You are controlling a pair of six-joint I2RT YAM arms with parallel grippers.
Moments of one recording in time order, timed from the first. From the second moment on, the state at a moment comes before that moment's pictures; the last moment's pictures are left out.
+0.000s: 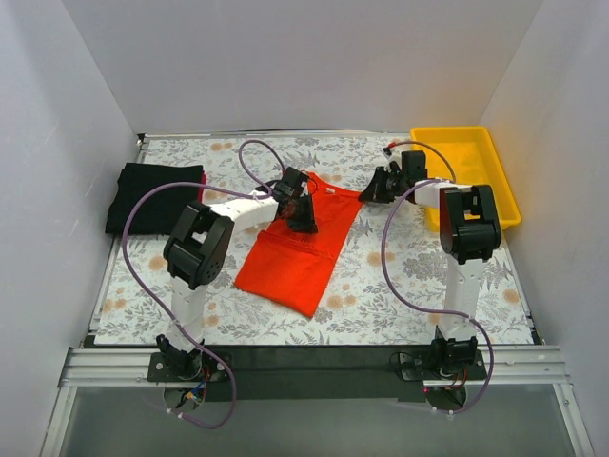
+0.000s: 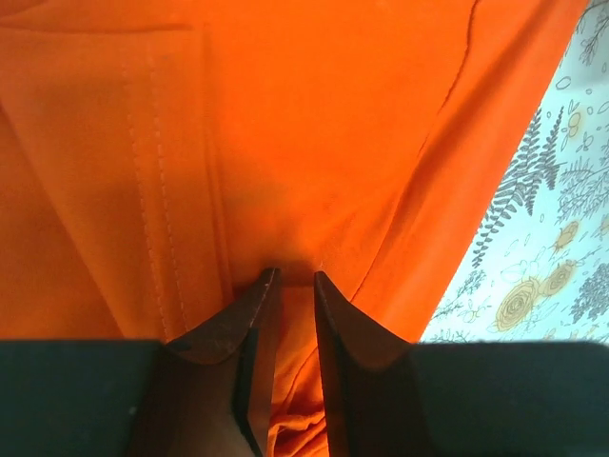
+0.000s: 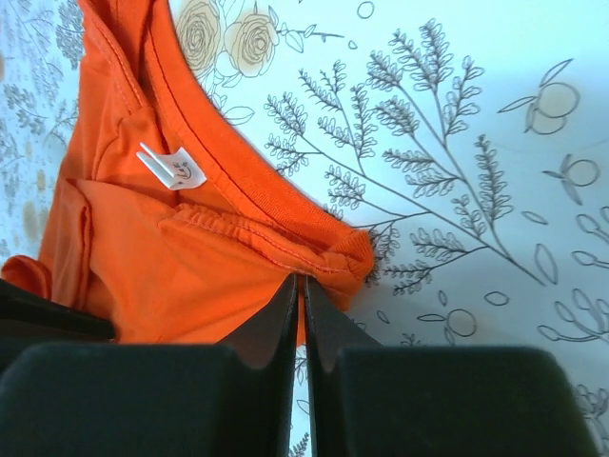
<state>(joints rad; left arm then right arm) -0.59 2.08 1.44 -0.35 0.13 -0.64 0.14 2.15 1.36 0.02 -0.61 0.31</state>
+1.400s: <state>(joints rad) -0.56 2.30 1.79 -0.40 -0.04 -0.68 0.14 2.28 1.55 -0.01 -0.66 0.34</state>
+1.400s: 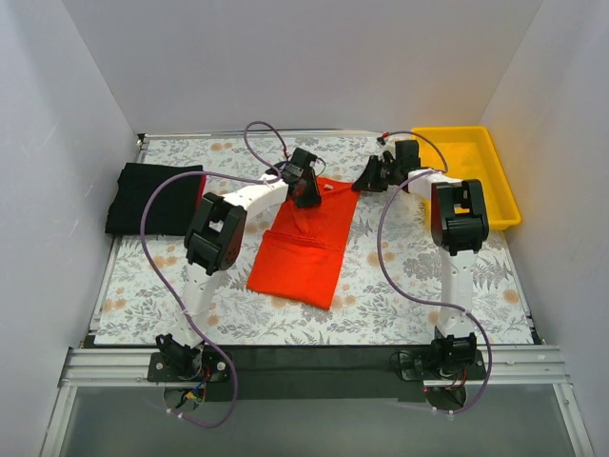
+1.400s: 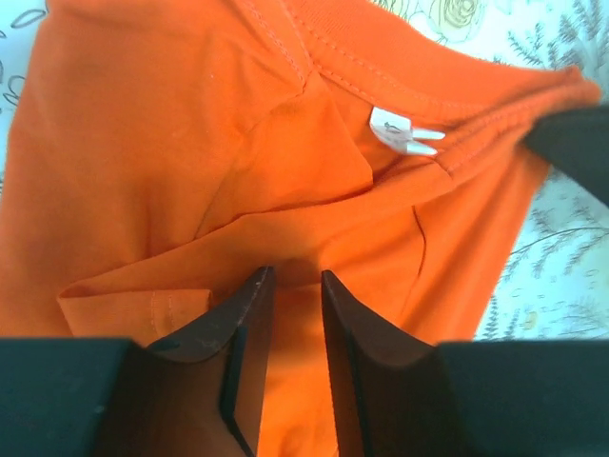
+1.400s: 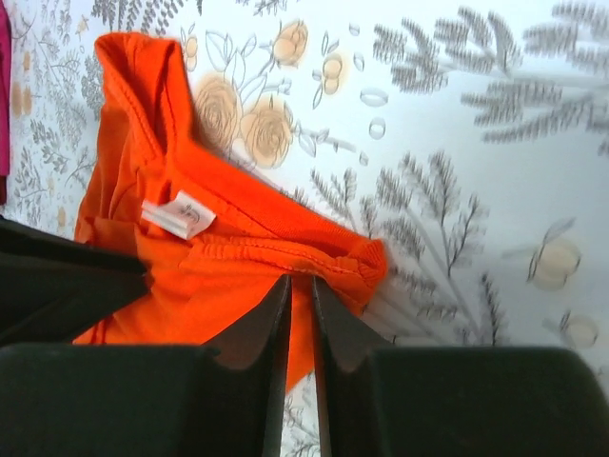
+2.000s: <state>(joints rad) -0.54 1.97 1.67 -0.48 -0.10 -0.74 0.14 1.94 1.43 -0.19 -0.55 0.26</state>
